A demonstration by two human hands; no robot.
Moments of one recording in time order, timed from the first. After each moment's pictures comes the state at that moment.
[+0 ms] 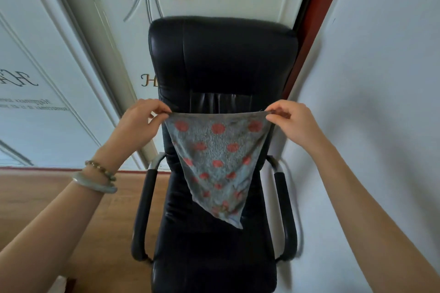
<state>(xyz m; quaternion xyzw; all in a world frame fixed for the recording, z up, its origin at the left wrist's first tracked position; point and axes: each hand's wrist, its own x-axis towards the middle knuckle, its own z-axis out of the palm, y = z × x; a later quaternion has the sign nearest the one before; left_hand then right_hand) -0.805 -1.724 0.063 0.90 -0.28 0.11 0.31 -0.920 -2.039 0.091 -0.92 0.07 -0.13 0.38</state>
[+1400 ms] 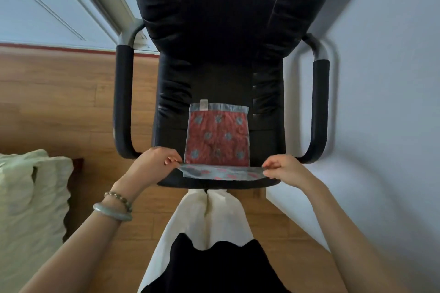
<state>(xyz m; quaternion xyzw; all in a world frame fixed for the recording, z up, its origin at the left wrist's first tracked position) -0.949 -1.685 -0.275 0.88 -0.19 -0.40 0.18 -1.063 -1.997 -0.257 -0.79 0.25 0.40 0.39</state>
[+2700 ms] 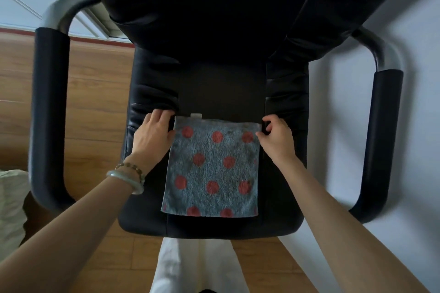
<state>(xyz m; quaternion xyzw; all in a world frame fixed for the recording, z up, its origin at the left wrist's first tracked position) -0.836 -1.755 -0.466 0.96 -0.15 -0.19 0.15 -0.916 -2.033 -0.463 -0.90 0.28 0.14 0.29</state>
